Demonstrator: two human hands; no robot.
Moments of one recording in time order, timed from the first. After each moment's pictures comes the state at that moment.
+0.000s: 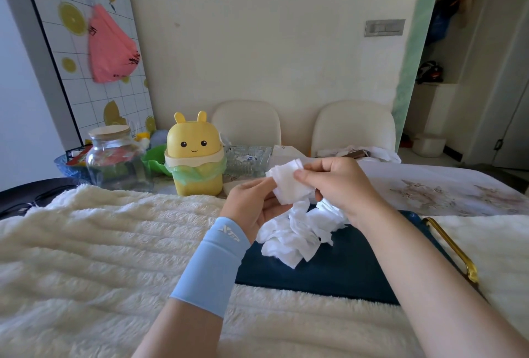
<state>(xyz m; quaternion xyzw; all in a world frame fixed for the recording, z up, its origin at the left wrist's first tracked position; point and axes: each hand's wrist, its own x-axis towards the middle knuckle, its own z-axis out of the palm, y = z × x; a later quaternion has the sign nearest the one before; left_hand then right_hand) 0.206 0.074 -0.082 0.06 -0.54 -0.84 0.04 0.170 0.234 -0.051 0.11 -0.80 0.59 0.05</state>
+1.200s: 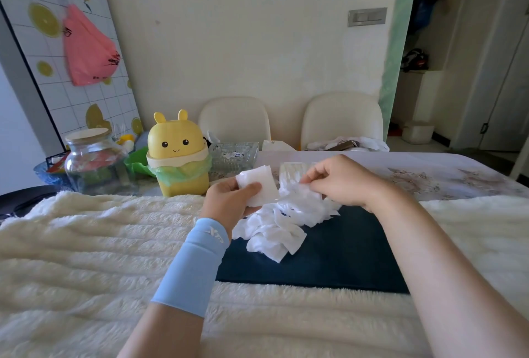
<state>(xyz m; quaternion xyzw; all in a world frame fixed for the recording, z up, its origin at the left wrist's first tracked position) 0.194 0.069 -0.097 0.13 -0.67 -0.72 0.13 0.152 0.279 -0.053 0.17 -0.92 0.37 -0.03</state>
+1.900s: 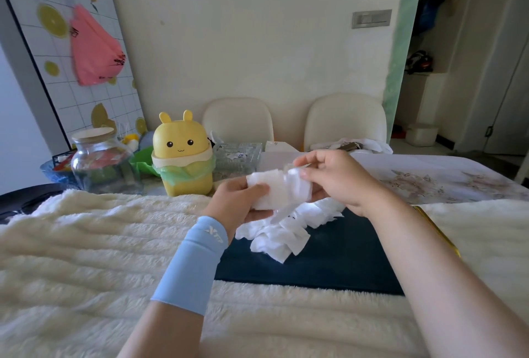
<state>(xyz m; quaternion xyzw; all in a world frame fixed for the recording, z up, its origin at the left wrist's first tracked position) 0.205 0.069 -0.086 0.08 -0.68 -0.72 0.06 0.155 0.261 -0.056 0.18 -0.79 0.59 -0.03</state>
